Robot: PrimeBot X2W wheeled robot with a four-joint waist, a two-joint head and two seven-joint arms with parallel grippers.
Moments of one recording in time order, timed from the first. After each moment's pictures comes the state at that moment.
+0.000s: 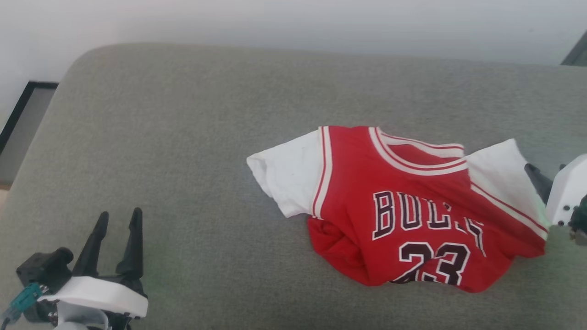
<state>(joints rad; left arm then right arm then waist) -0.07 0.30 0.00 0.25 -0.56 -0.13 -0.26 -0.43 -0.36 -0.15 0.37 0.38 0.13 0.60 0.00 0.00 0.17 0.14</state>
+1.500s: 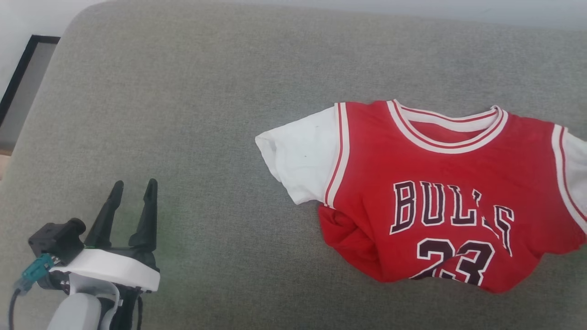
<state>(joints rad) -0.17 0.29 -0.06 0.25 -0.57 -0.13 -0.26 -0.68 -0.47 -0.25 0.83 0.28 0.13 0.54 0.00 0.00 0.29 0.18</state>
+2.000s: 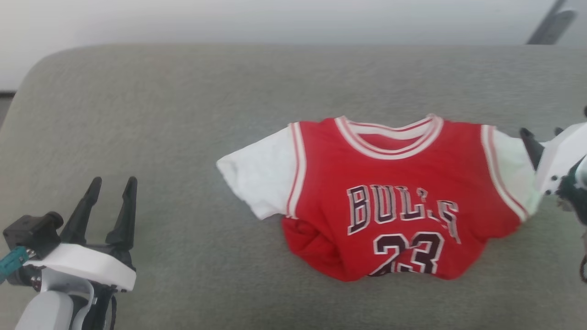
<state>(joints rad) -0.17 0.40 -0.07 0.23 -0.59 -0.12 -0.22 -0.64 -0.38 -0.06 0.64 0.34 0.13 0.40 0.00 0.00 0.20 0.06</state>
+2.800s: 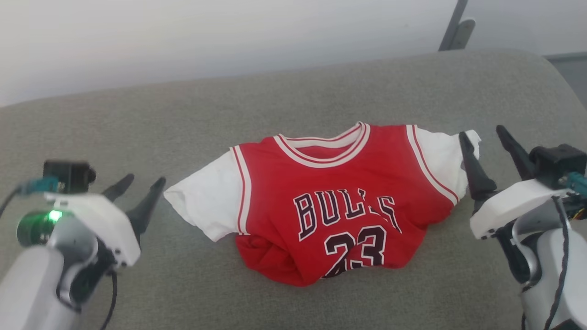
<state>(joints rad) -0.33 0.52 -0.21 0.23 -0.74 -0.12 0.27 -0.34 -0.22 0.03 0.25 0.27 0.13 -0.04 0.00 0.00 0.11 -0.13</state>
